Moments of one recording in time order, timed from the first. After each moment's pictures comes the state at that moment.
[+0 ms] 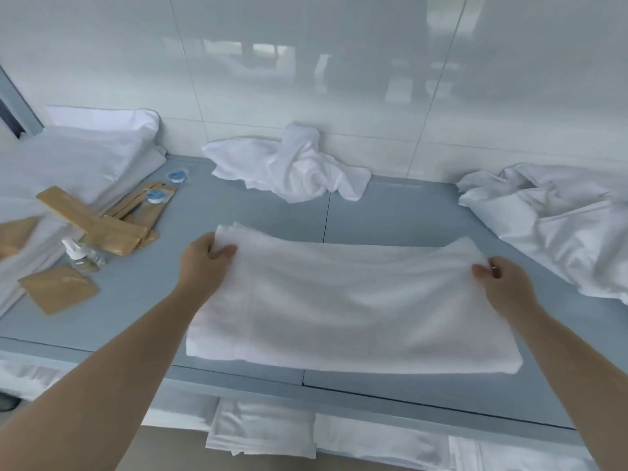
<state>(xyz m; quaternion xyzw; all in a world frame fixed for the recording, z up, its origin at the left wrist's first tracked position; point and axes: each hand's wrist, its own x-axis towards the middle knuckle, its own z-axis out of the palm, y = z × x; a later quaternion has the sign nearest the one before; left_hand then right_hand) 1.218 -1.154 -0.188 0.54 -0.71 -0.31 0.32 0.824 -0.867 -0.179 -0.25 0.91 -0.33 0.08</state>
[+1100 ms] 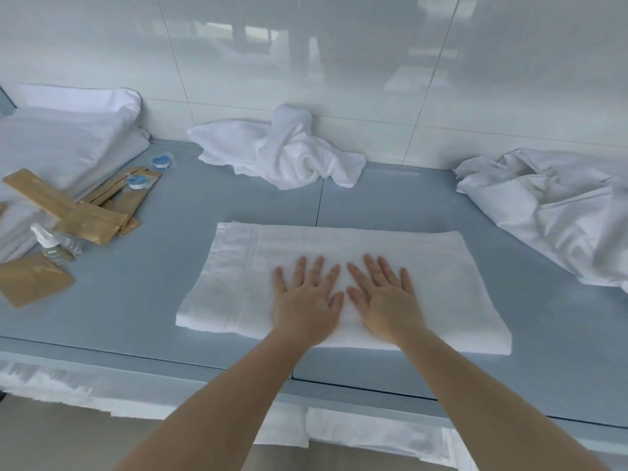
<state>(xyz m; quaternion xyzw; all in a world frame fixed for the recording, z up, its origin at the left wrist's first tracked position) 1.101 -1.023 -0.244 0.39 -0.92 -0.07 -0.01 0.955 -0.932 -0.242 -0.53 0.85 -0.02 0.04</state>
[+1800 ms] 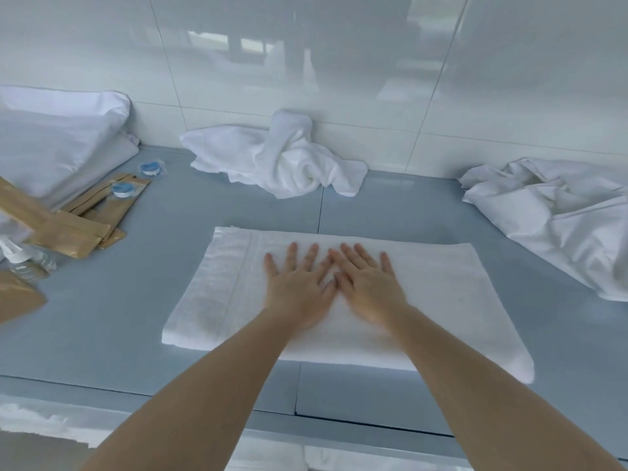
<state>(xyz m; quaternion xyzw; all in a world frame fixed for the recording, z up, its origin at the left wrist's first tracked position) 1.078 -1.087 -0.245 0.38 -0.92 -0.06 -0.01 0.945 -1.003 -0.236 -0.57 0.82 -0.03 0.06</state>
